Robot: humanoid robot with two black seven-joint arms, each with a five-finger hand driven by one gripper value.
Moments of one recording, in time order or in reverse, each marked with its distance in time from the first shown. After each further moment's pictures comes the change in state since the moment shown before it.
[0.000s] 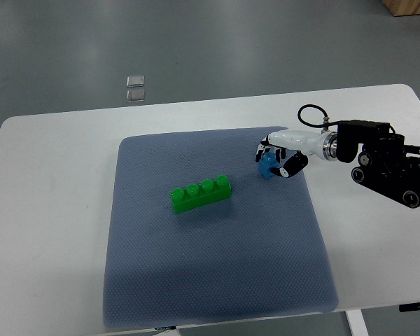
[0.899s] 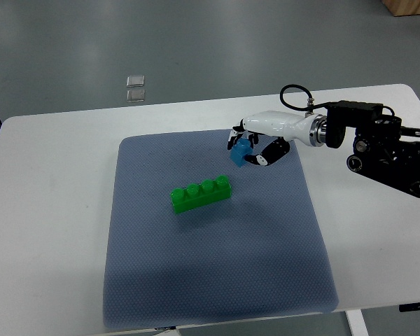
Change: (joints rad) left arm 0.000 0.000 0.000 0.000 0.000 0.000 0.000; right arm 0.087 -0.059 0.003 0.245 0.019 -0.010 0.031
